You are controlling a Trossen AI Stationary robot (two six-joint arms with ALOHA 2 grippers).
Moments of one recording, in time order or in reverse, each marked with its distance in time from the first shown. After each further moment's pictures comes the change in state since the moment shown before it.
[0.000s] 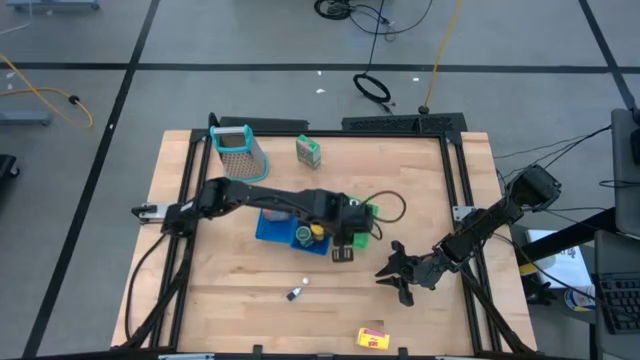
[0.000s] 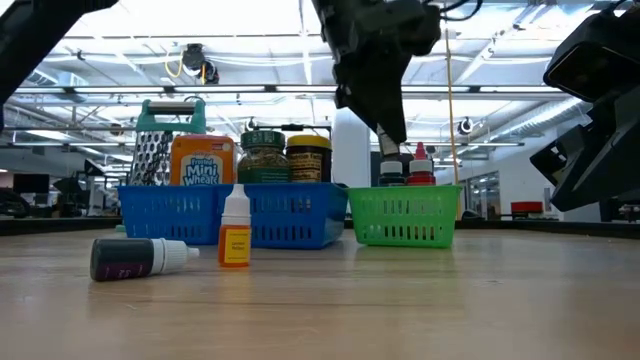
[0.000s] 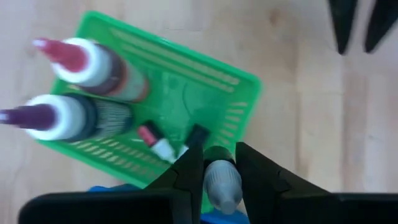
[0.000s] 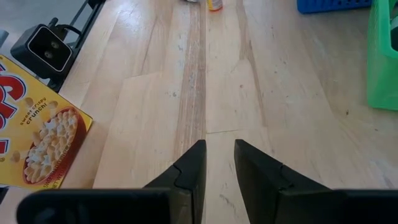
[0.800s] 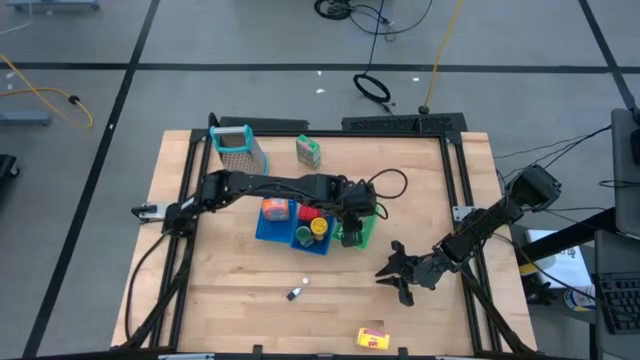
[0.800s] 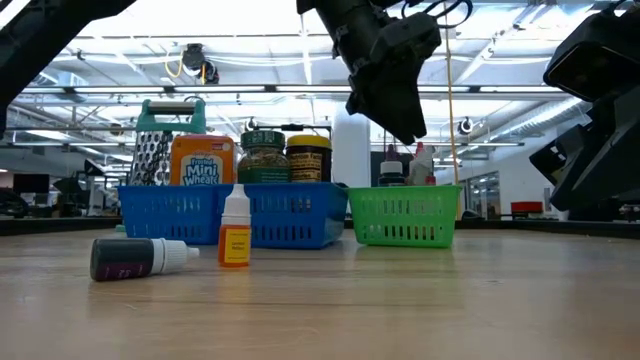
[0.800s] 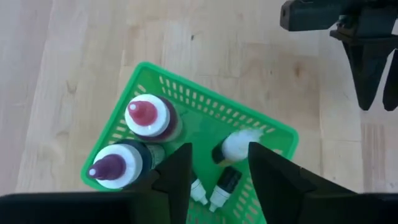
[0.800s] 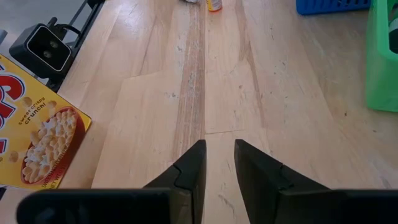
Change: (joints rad) left arm 0.084 0.000 -0.001 0.126 0.037 0.034; right arm 0.000 0.000 0.000 0.000 0.003 -0.006
